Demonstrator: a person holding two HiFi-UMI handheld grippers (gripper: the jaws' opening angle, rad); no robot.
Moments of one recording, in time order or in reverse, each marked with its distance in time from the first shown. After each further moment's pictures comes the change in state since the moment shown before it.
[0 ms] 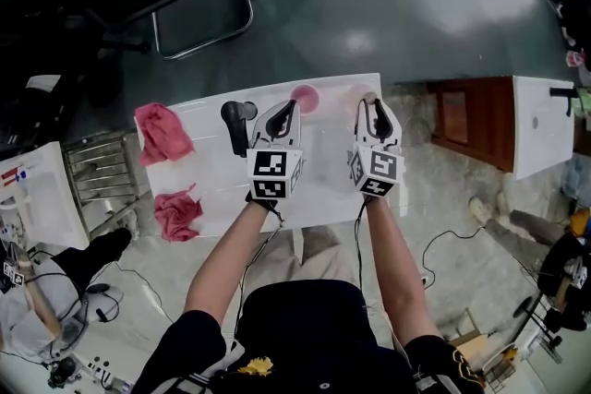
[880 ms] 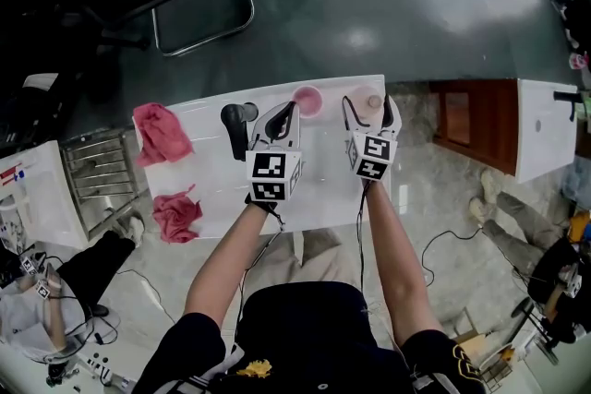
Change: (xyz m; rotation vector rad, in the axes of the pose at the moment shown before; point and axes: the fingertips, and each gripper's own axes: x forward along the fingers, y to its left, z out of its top) left arm 0.007 0.010 -0.011 -0.022 0.016 0.008; right arm 0.050 -0.002 -0.049 -0.058 0.111 0.011
